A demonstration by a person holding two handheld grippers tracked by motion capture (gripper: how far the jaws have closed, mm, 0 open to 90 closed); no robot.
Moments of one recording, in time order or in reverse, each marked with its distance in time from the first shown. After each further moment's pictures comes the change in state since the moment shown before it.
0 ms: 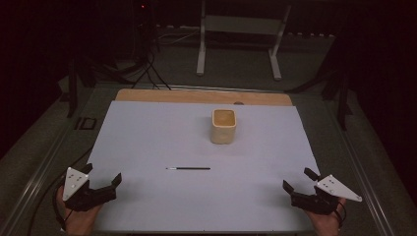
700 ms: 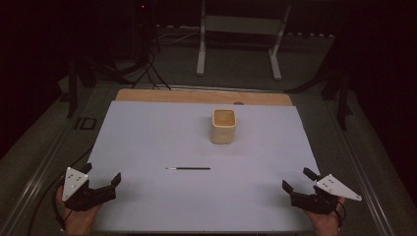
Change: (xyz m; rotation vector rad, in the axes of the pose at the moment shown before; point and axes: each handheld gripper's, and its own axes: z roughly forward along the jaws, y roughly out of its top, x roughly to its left) left arm 0.001 0.000 0.000 -0.006 0.005 0.010; right arm 0.001 0.001 0.001 0.002 0.011 0.007
